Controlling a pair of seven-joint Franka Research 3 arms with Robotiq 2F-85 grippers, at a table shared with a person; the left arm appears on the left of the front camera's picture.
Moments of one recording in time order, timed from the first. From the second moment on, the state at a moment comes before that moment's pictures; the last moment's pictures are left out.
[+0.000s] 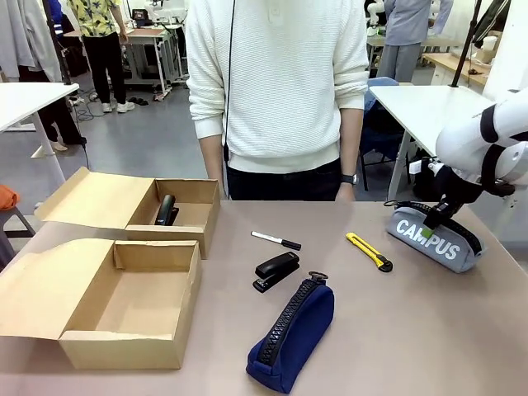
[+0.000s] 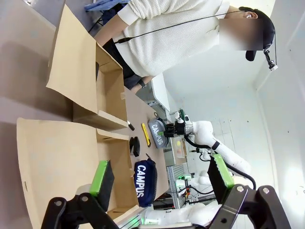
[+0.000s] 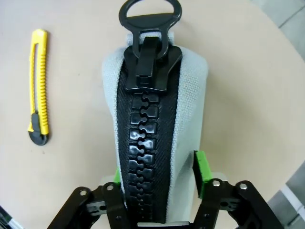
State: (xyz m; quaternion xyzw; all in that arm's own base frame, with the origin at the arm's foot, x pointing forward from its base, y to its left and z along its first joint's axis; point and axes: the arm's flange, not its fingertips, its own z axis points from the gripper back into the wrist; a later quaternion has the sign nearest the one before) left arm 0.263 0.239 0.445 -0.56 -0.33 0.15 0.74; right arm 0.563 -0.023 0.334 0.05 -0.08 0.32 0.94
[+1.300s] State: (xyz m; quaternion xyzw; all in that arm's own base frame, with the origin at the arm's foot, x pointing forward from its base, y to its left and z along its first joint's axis) left arm 0.262 0.239 0.446 -0.56 -0.33 0.15 0.74; right arm 0.388 -0.055 0.479 0.10 -0.06 0.05 0.99
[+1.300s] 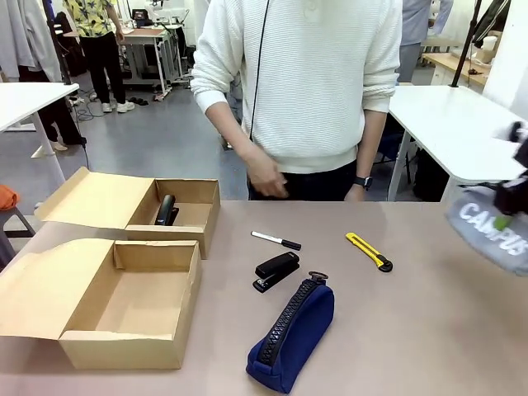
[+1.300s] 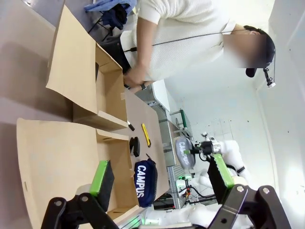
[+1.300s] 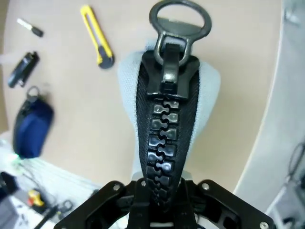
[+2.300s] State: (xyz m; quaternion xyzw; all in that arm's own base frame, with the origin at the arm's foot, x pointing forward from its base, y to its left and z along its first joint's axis) left arm 0.262 0.239 0.445 -0.56 -0.33 0.15 0.74; right arm 0.334 0.052 0.501 0.14 -0.07 -0.11 0.98
